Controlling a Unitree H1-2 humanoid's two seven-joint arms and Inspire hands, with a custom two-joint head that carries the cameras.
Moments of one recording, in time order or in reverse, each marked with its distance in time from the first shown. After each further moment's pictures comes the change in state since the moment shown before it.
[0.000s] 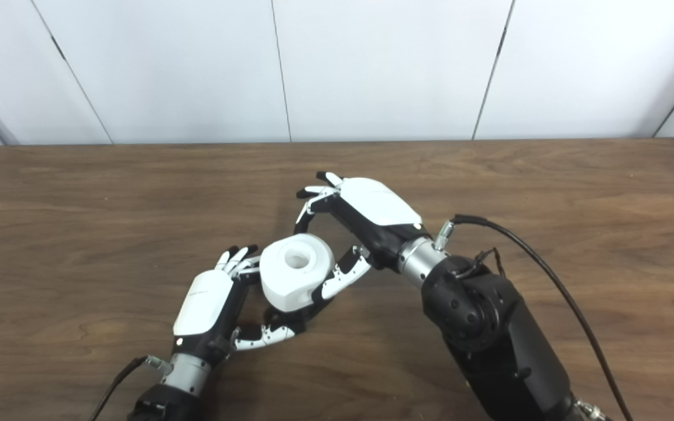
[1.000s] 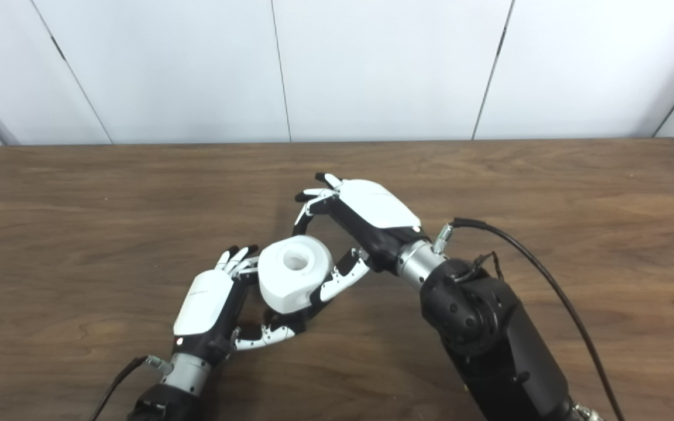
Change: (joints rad) left arm -0.001 0.002 -0.001 0.001 0.000 0.000 0.001; right arm 0.014 0.007 0.003 -0.002 -0.003 -0.005 -0.014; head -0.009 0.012
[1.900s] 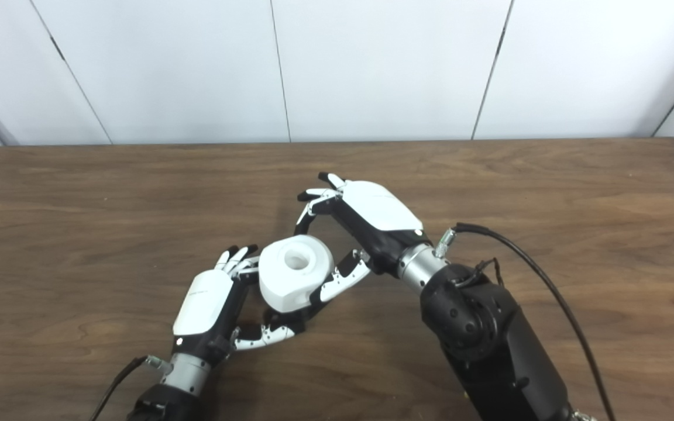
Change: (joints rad) left arm 0.000 0.002 -0.002 0.000 0.000 0.000 0.004; right arm 0.020 0.010 -0.004 -0.001 0.003 0.000 -0.031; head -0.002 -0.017
